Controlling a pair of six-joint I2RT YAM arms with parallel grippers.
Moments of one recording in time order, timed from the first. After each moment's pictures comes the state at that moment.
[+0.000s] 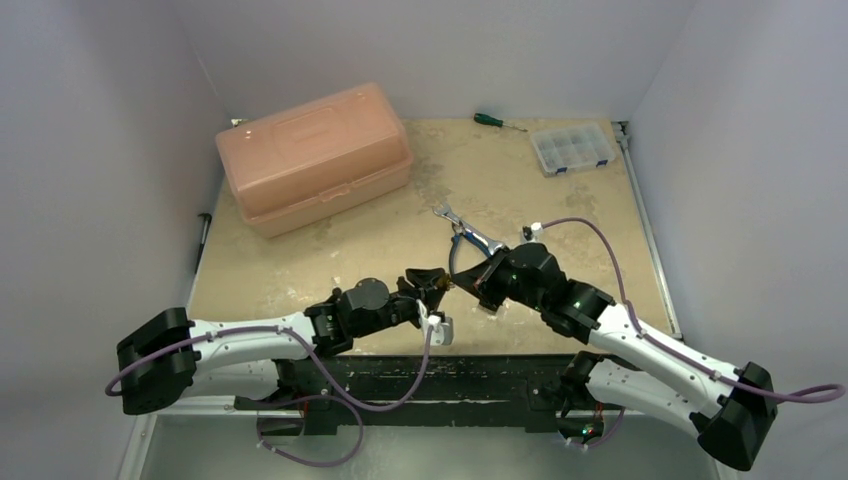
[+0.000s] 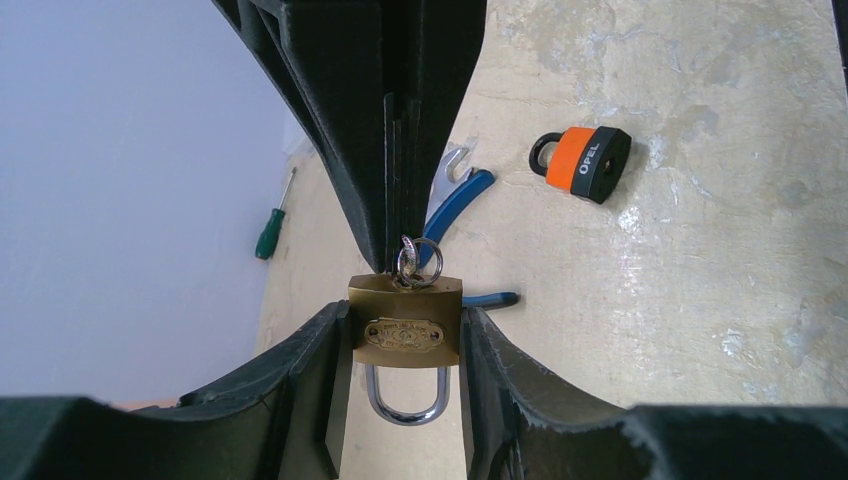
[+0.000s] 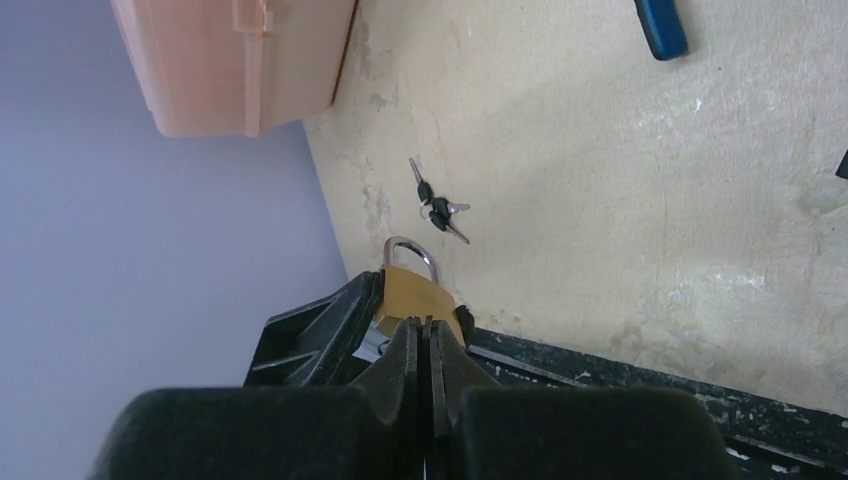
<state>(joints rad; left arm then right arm) -1.14 1.13 0.48 0.46 -0.02 0.90 0.83 0.87 0.64 -0.29 0.05 1.41</state>
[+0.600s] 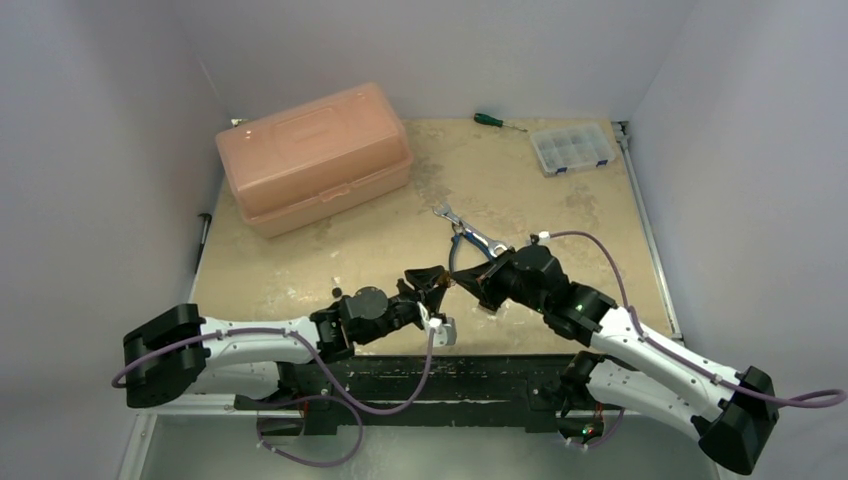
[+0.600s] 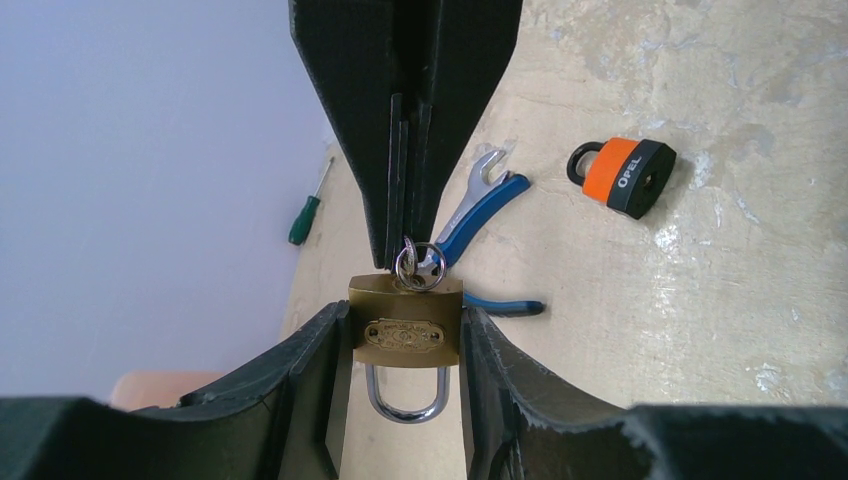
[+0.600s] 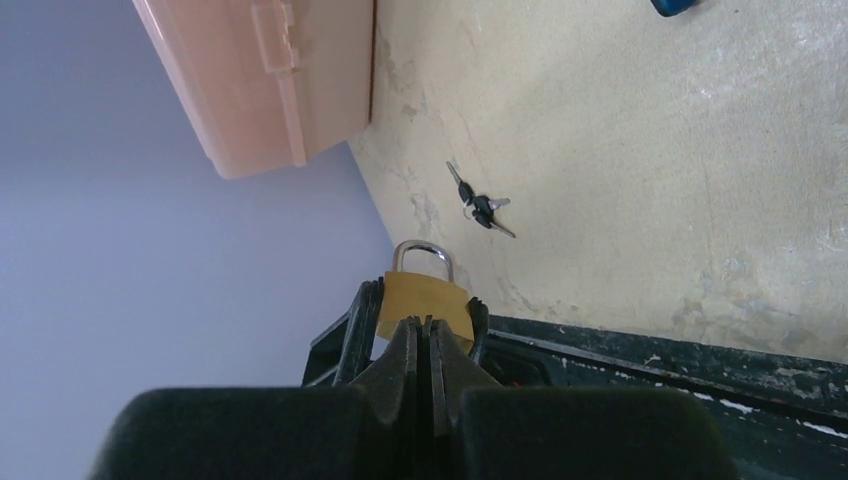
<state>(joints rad) -1.19 1.17 0.44 0.60 -0.14 0.90 0.82 0.85 0.61 -0.29 0.04 1.62</state>
